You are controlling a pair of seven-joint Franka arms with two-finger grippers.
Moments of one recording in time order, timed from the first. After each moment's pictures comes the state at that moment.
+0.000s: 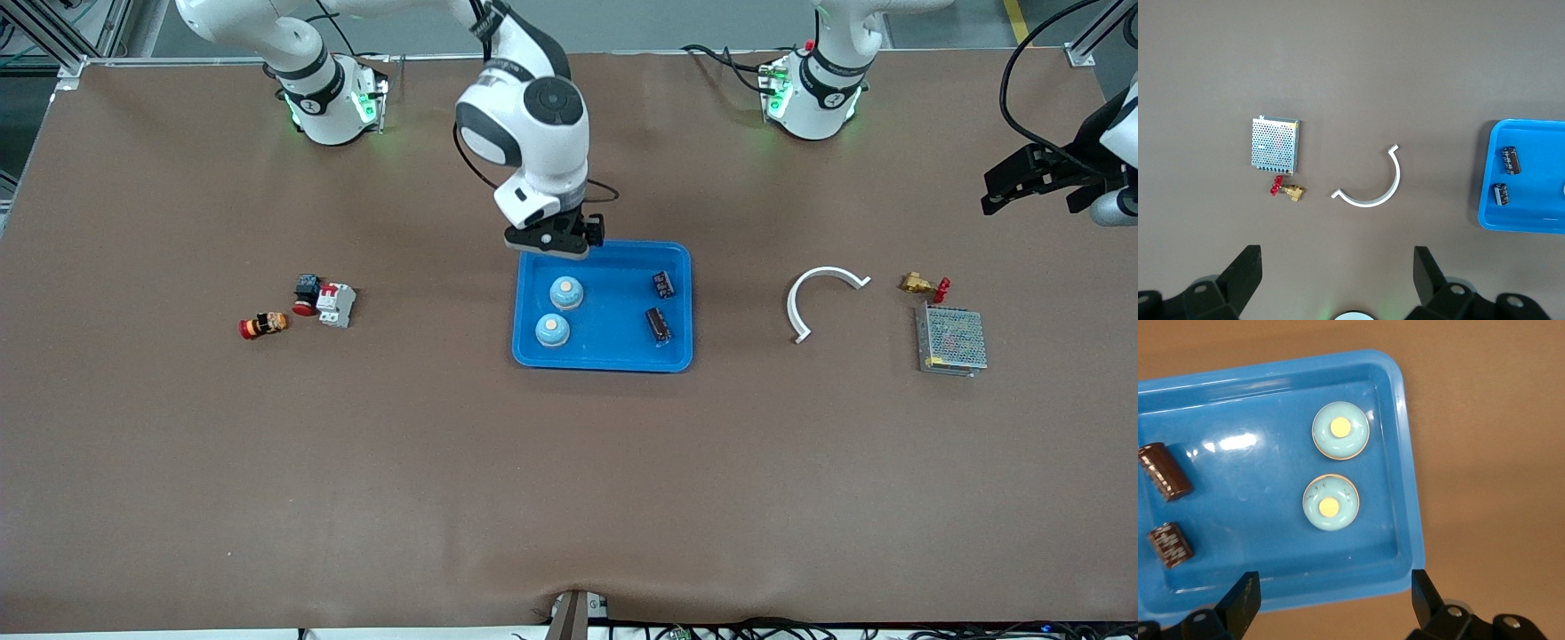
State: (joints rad) left arm -0.03 -0.04 -0.02 -1.54 0.02 1.47 -0.04; right arm 0.69 0.38 0.25 -1.79 -0.17 2.16 1.20
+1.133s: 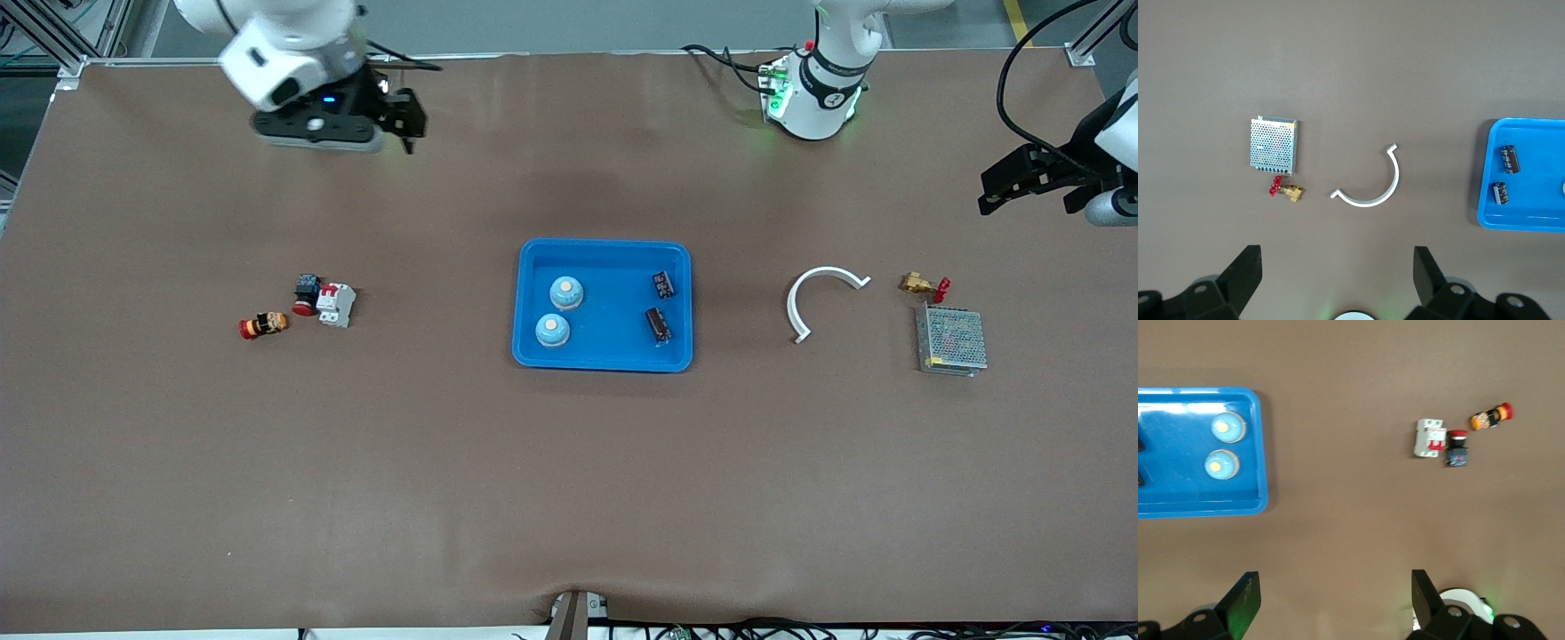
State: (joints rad) left arm -0.03 -0.04 -0.03 -1.54 0.02 1.47 -0.04; right arm 0.41 -0.14 0.12 -1.74 0.02 1.49 0.59
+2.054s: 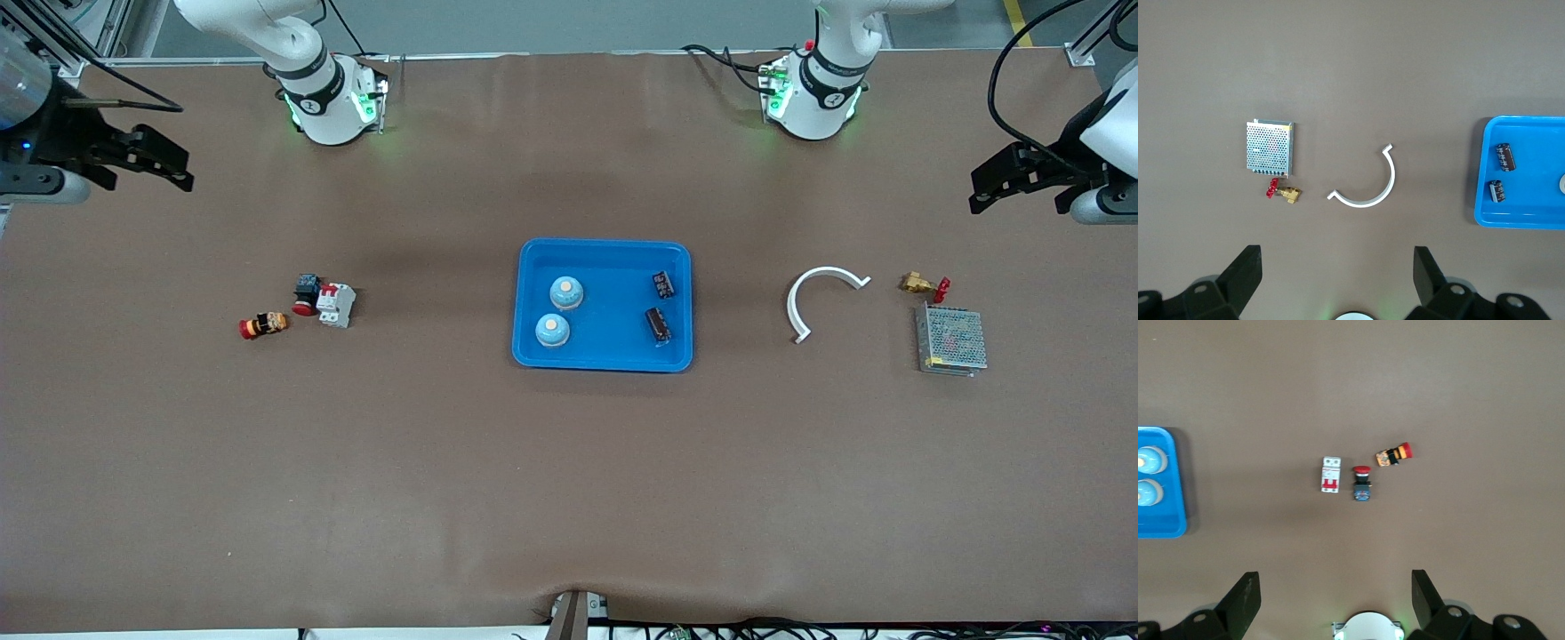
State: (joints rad) left arm -0.03 -0.04 -0.04 -1.54 0.02 1.47 -0.04; right arm 0.36 -0.14 -0.29 -1.67 -0.04 1.43 0.12
